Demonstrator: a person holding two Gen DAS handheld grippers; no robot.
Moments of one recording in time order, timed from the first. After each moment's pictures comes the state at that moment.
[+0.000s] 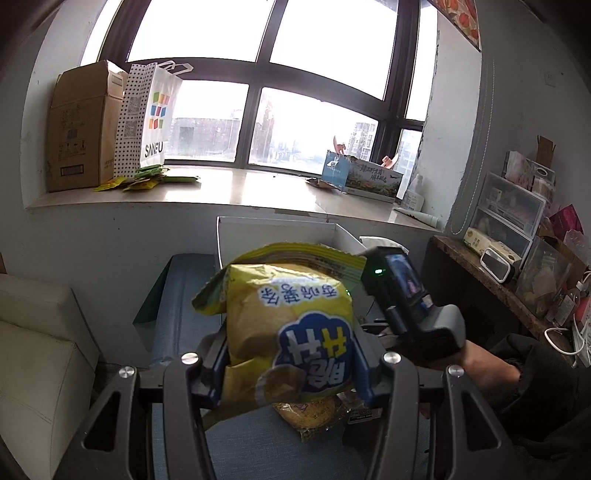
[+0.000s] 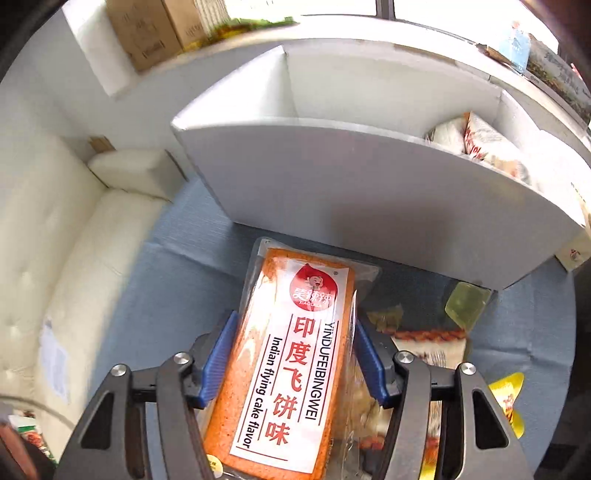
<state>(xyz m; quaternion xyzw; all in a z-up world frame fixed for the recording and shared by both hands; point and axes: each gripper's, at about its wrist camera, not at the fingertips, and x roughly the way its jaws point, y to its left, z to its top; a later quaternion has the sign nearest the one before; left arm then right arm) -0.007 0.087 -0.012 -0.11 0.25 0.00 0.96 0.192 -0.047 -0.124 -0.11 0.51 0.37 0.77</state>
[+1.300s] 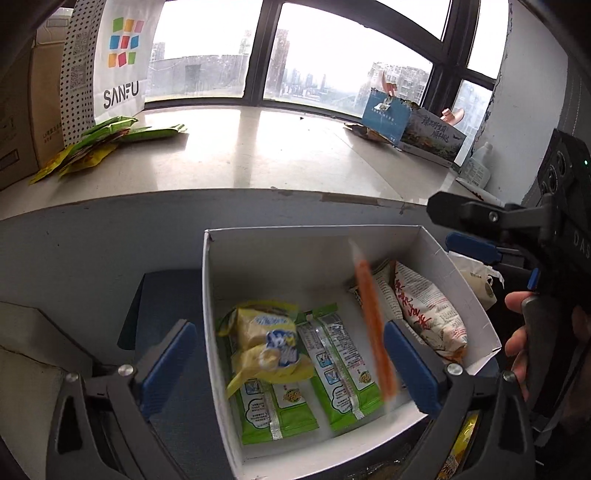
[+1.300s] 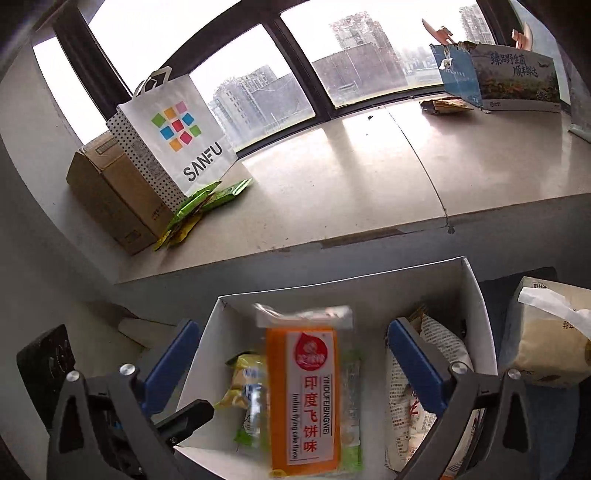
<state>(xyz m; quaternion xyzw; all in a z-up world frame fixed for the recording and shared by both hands) 0.282 0.164 -0.051 -0.11 0.39 0.02 0.91 0.392 -0.049 -0.032 0.10 0.41 0.35 0.83</state>
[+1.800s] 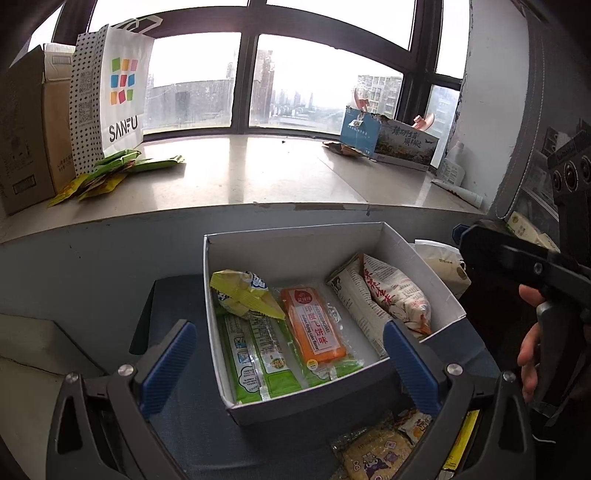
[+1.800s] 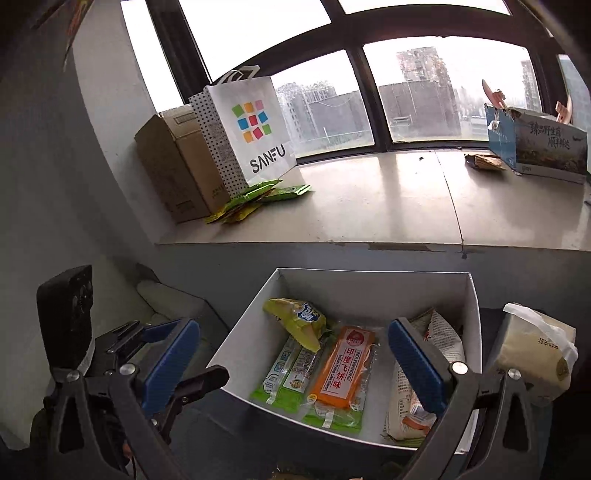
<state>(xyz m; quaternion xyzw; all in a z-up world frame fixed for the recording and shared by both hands) 0.201 0.127 -0.015 -0.08 0.35 0.00 0.94 0.293 -0.081 0.009 0.02 0.33 0.44 0.84</state>
